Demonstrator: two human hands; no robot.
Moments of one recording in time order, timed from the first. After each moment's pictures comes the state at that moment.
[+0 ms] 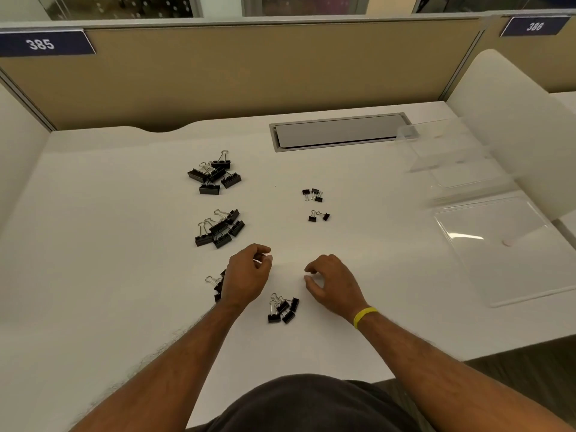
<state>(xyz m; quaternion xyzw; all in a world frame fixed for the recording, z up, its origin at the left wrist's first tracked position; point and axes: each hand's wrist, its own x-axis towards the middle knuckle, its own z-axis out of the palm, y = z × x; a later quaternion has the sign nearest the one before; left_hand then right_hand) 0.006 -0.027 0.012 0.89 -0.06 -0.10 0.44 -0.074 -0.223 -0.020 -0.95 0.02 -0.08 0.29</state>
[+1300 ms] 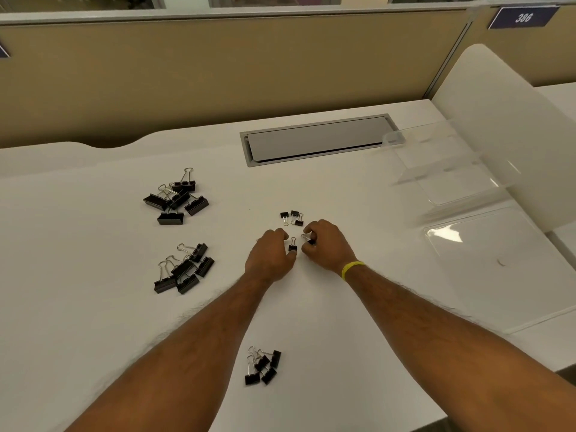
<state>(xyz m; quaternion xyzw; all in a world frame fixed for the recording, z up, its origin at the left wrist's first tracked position) 0.114 -0.154 -0.005 0.92 -0.20 -0.20 0.27 0.073 -0.316 -0.021 -0.93 0.15 0.01 0.33</state>
